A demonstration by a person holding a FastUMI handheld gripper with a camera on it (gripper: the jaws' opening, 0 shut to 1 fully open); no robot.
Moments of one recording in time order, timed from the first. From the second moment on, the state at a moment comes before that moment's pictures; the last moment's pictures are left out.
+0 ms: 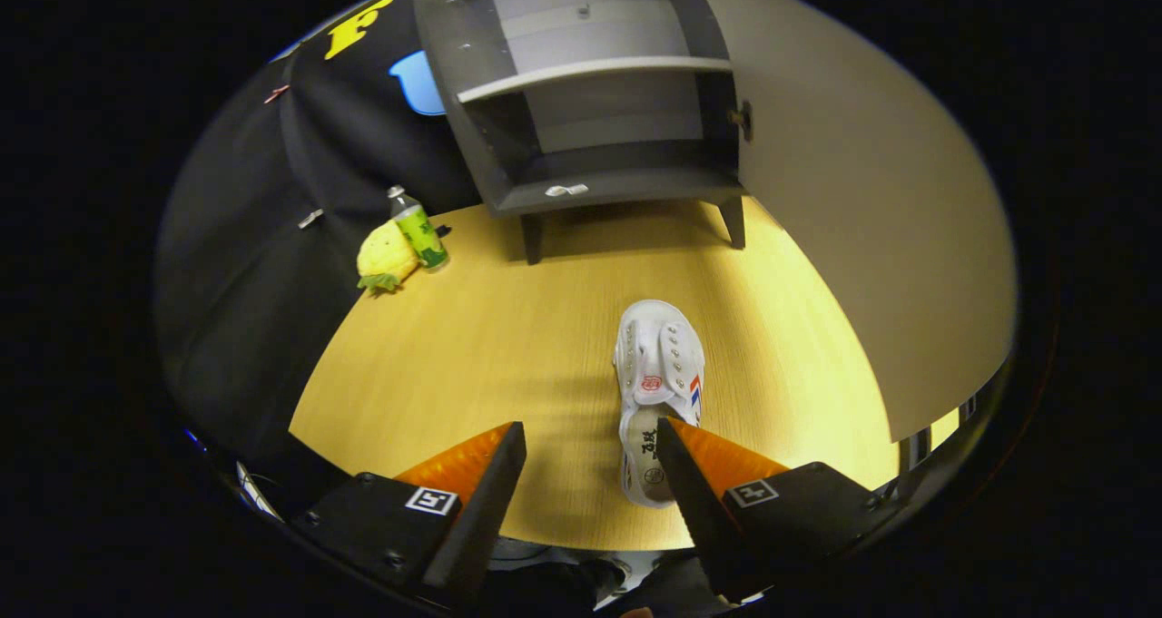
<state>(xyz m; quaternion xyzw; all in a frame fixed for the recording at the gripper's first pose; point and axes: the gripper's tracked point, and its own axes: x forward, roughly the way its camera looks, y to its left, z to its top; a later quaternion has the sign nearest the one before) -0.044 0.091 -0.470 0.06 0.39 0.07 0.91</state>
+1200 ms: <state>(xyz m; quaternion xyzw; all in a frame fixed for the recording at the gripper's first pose) 0.044 0.079 -0.540 0.02 0.31 0.00 0.95</state>
